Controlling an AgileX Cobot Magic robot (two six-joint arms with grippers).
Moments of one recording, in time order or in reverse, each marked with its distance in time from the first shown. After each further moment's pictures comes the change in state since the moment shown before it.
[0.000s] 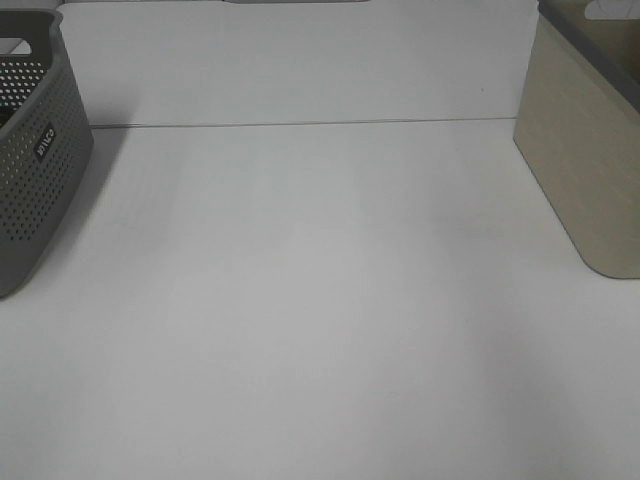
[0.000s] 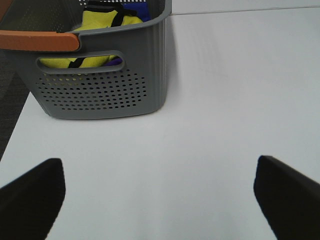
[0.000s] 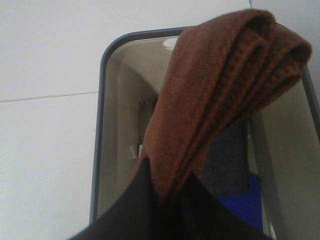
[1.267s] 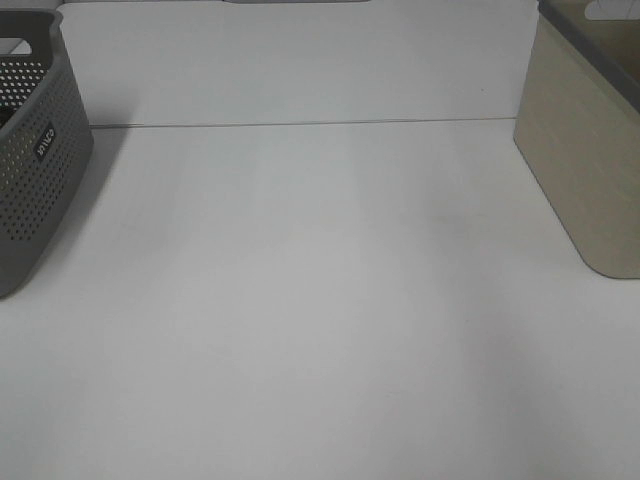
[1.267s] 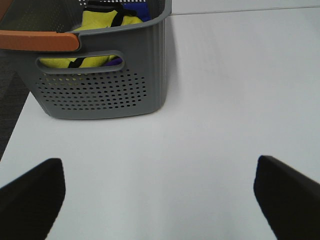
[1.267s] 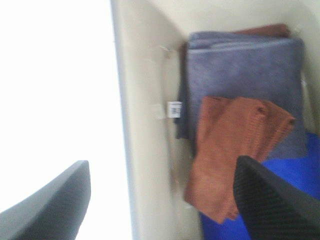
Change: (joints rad) left arm 0.000 0.000 0.000 0.000 0.000 0.000; right arm 0.090 0.038 0.140 -0.013 -0.001 0.108
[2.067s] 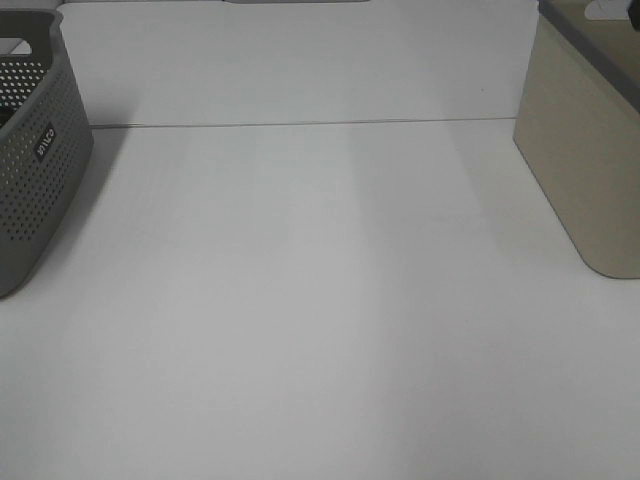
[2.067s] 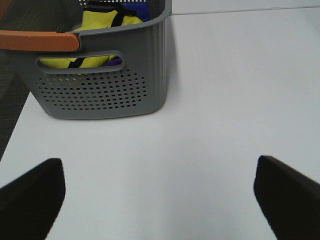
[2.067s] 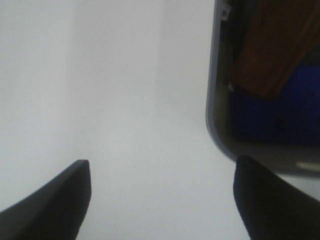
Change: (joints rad) left arm 0.000 0.000 0.000 0.000 0.000 0.000; right arm 0.167 -0.521 0.642 -0.091 -0.002 0.000
